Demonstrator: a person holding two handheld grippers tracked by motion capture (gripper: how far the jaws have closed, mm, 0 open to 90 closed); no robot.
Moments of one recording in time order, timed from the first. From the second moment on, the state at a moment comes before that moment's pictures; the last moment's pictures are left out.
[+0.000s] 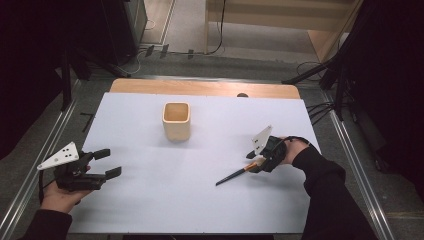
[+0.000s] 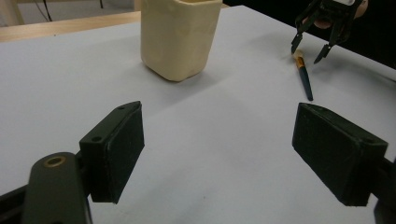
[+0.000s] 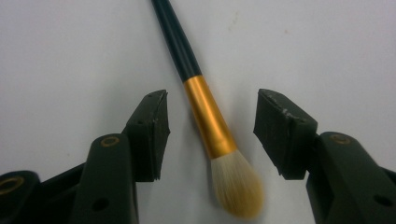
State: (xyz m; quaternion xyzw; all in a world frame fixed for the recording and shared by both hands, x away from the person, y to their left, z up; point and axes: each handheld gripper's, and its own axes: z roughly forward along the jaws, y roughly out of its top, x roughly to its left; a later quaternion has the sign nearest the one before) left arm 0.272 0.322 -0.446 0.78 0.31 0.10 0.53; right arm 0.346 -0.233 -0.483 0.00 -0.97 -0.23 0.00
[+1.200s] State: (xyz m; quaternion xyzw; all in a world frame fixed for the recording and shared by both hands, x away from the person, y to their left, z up) left arm 0.272 0.322 -0.447 0.79 0.31 0.10 0.53; right arm 0.350 -0.207 -0.482 0.04 -0.99 -0.10 -0.01
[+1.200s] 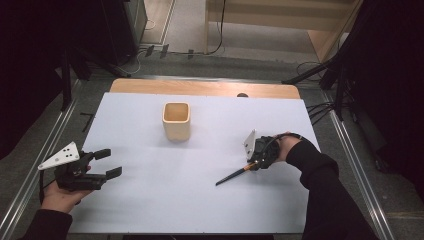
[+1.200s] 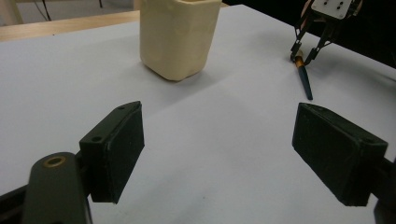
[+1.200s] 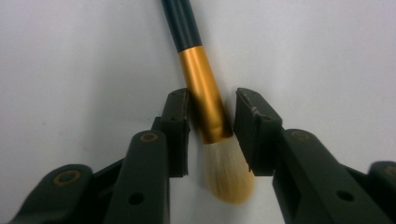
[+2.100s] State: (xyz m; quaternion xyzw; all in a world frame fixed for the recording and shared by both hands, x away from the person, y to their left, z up) left arm 0.273 0.320 -0.447 0.79 0.32 0.08 0.53; right arm 0.351 -0.221 -0.452 0.00 -0.99 -0.15 0.00
